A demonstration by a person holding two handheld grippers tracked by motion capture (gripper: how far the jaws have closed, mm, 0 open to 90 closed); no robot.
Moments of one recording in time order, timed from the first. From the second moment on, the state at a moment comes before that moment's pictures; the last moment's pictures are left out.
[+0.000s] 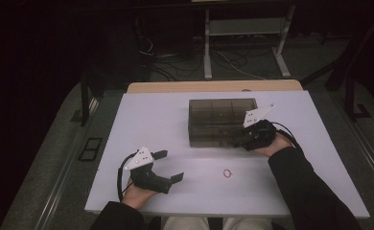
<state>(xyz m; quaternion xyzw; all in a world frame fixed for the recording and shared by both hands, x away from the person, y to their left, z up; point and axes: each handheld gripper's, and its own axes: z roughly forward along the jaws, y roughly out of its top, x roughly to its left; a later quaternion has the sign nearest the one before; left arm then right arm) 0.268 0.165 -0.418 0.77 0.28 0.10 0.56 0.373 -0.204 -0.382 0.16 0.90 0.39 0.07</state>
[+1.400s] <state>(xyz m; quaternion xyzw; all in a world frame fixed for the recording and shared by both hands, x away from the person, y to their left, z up) 0.268 0.167 -0.417 0.76 0.29 0.09 0.58 0.382 -0.203 -0.399 0.17 0.90 0.39 0.03</state>
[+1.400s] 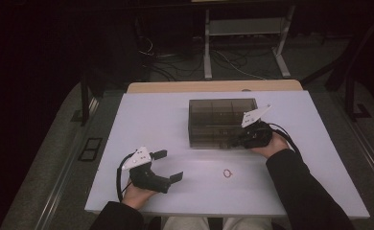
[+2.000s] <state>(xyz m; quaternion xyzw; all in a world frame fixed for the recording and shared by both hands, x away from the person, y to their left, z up) 0.267 0.167 -0.417 0.76 0.29 0.09 0.58 0.368 -0.204 -0.402 0.17 0.90 0.40 0.04</state>
